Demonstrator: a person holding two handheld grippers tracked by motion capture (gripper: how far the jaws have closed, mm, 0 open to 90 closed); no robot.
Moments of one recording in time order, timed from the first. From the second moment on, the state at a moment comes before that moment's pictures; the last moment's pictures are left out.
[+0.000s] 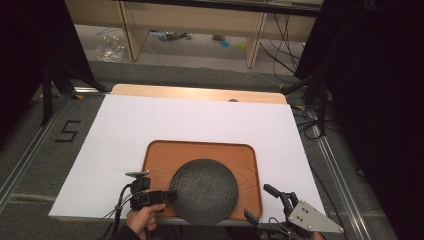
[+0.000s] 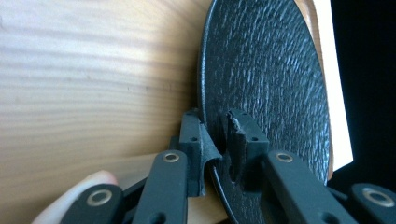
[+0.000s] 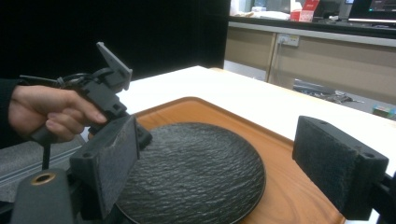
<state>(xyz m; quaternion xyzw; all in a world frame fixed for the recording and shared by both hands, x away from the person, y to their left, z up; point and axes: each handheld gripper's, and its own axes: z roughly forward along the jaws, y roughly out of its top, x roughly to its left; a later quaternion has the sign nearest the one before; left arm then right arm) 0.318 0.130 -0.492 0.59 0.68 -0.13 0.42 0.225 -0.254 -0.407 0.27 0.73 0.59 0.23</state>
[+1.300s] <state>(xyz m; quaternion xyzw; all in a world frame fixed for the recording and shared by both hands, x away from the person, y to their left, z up) 0.316 0.152 -0.454 0.64 0.63 -0.01 0.44 0.225 -0.255 -0.406 0.28 0.72 0.59 0.24</state>
